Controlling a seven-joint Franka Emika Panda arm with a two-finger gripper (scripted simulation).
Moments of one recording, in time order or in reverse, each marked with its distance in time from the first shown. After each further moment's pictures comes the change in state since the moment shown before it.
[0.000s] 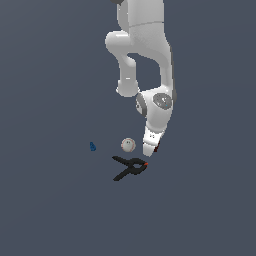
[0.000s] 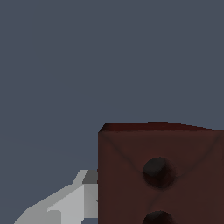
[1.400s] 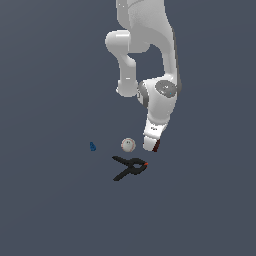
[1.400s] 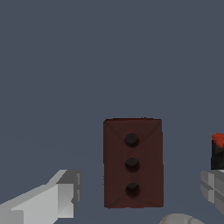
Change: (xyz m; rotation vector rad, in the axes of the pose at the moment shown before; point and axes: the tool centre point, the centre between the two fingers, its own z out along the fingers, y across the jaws) arm 0.000 0.002 -0.052 0.001 -0.003 0.015
